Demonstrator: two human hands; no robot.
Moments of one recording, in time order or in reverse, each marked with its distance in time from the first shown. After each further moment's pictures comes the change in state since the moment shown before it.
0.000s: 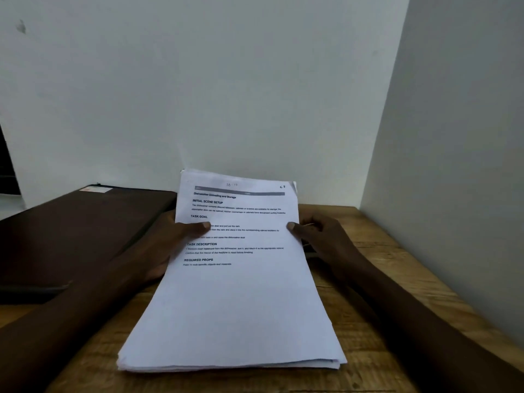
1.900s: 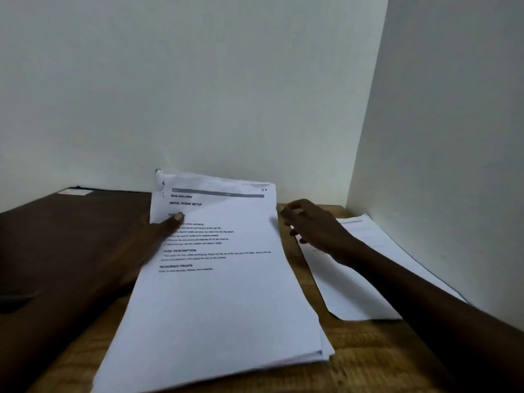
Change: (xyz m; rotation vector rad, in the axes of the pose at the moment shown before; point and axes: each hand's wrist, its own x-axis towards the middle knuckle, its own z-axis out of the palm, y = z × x) left_hand 0.029 -0.033 -0.056 0.182 0.141 0.106; right_hand -0.006 -0.032 -0.014 -0.402 -0.028 -0.052
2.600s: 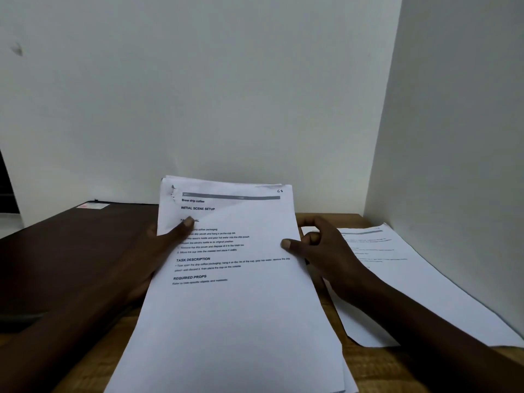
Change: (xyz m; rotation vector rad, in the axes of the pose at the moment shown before) left_hand -0.038 0.055 0.046 -0.237 -0.057 -0.004; right_hand 0.008 0.031 0.029 0.436 0.059 -0.078
